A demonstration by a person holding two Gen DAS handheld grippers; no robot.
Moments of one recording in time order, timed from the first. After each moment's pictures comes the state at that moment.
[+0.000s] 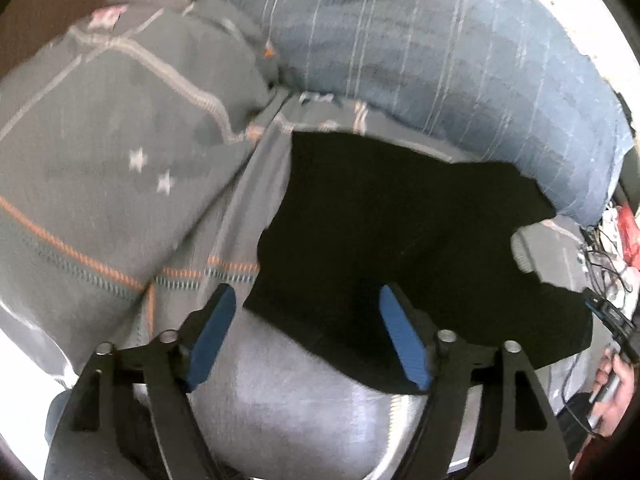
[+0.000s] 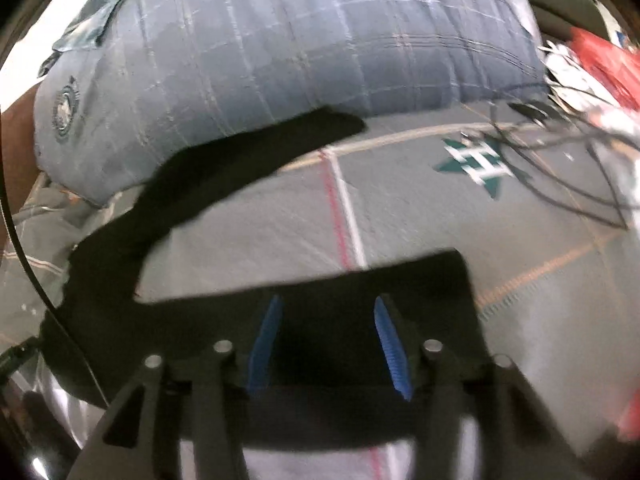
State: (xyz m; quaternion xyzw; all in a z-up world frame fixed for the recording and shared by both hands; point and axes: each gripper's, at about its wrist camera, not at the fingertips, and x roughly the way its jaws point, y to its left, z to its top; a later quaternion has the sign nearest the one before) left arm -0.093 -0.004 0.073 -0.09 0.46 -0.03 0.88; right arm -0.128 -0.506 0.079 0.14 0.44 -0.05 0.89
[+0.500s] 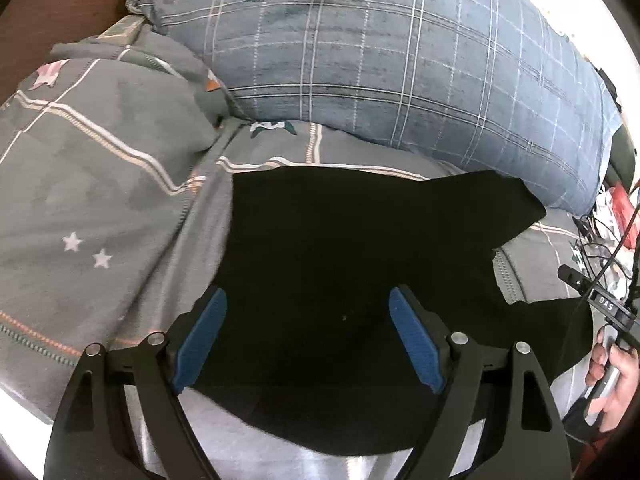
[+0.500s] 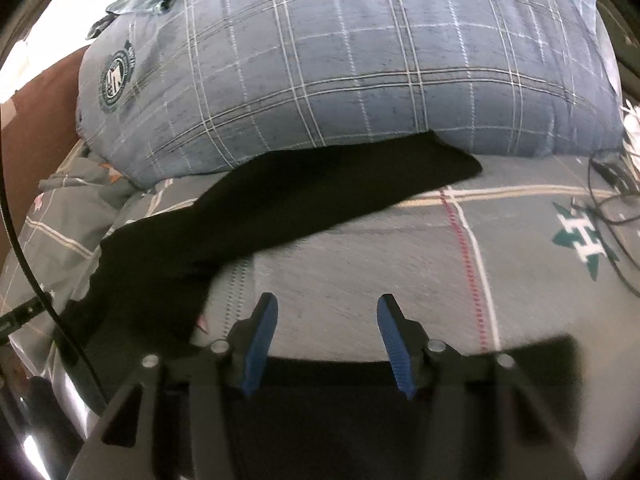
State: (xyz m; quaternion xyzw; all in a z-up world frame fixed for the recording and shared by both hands) left arm -0.046 -0.048 0.080 -0.05 0.44 -0.06 0.89; right arm -0.075 -0.438 0.092 0.10 0.43 0.03 0.90
